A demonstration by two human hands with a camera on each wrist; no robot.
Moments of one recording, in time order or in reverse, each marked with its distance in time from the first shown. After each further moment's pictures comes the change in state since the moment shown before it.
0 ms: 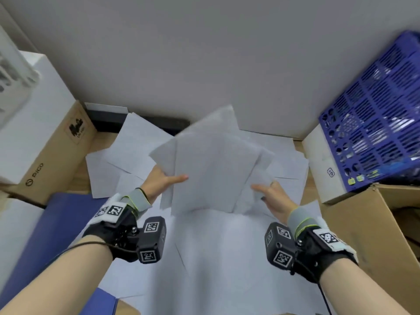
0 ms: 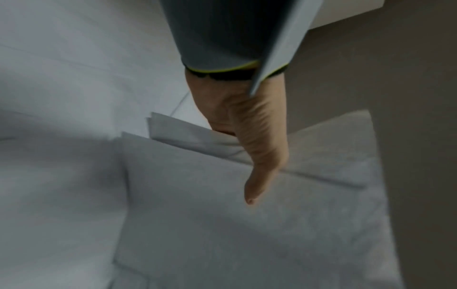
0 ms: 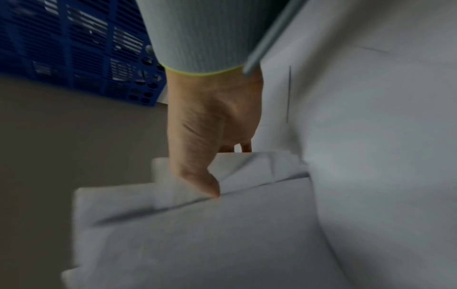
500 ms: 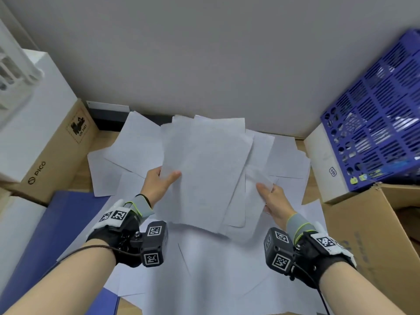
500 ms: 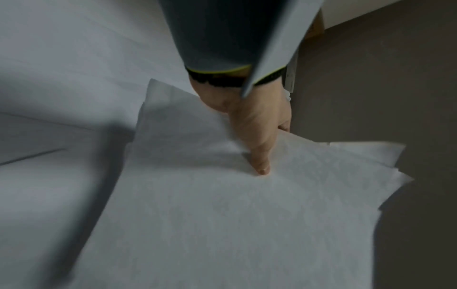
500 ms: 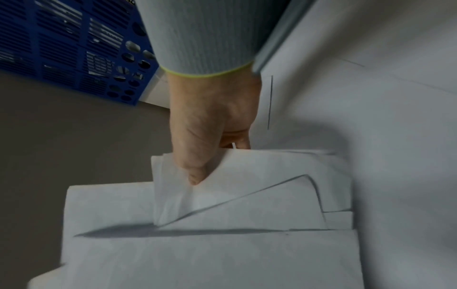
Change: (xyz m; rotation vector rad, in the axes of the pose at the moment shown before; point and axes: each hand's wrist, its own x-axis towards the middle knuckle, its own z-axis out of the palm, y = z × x) left_hand -0.002 -0.023 -0.003 0.144 0.259 -0.045; right_hand 0.000 0.022 0.001 -0.043 0.112 0.044
